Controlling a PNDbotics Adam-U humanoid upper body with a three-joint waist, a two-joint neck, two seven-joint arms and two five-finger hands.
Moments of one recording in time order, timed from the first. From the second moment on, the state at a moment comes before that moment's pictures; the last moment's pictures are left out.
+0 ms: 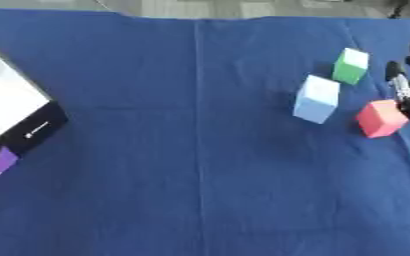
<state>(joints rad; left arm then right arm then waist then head) -0.37 0.47 0.05 -1.80 0.34 0.11 0.33 0.00 -0.65 -0.10 -1.98 -0.22 0.00 -0.36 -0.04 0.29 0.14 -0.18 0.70</state>
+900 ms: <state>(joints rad) -0.37 0.48 0.06 -1.80 0.34 0.11 0.33 -0.02 -1.00 -0.07 -1.98 -0.16 0.12 -0.11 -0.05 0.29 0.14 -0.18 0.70</state>
